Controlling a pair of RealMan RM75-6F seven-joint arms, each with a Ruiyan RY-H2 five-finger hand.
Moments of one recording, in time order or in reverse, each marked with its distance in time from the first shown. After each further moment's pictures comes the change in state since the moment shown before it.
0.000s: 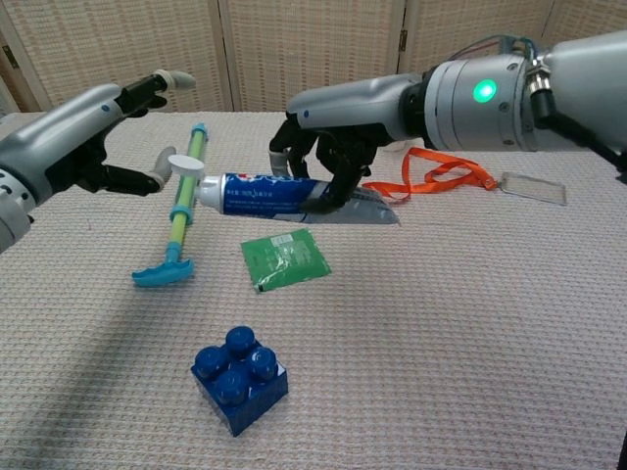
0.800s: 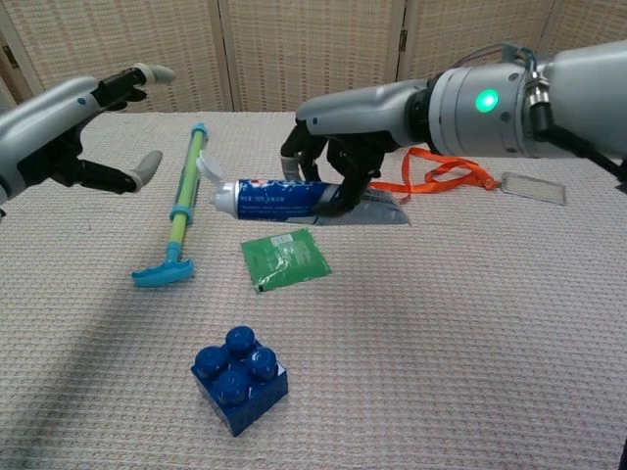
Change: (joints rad) left arm 0.020 0.058 0.011 -0.027 -0.005 0.015 0.019; right arm 0.012 0.004 -0.045 -0.006 0.052 0.047 -0.053
